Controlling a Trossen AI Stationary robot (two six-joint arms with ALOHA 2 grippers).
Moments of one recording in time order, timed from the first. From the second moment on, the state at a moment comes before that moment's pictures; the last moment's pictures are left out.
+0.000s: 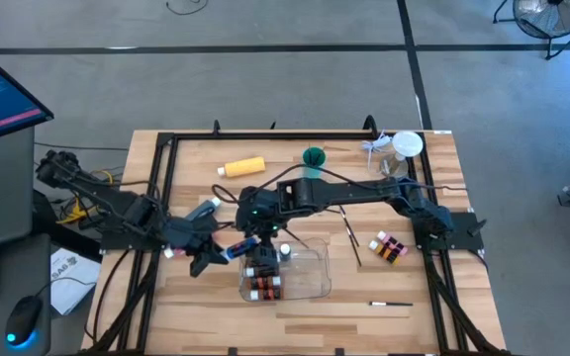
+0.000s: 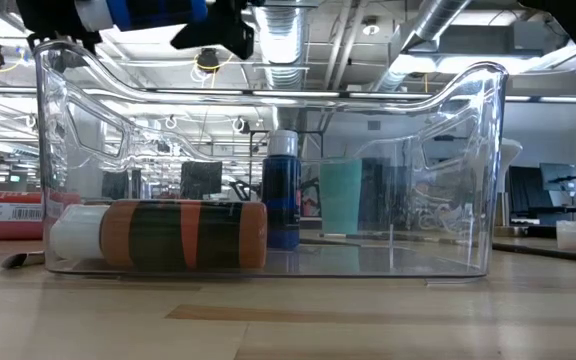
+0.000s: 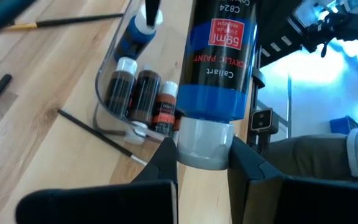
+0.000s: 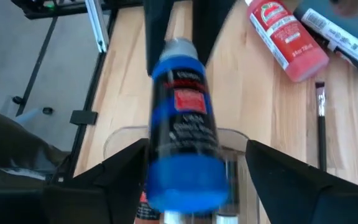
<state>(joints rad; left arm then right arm) -0.47 0.95 0.74 -0.47 -0.14 -0.89 0.09 2.23 2.24 -0.88 -0.29 0.12</state>
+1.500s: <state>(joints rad) -0.45 0.70 0.74 0.03 -0.61 -0.56 0.08 2.04 2.24 -0.69 -0.15 0.29</state>
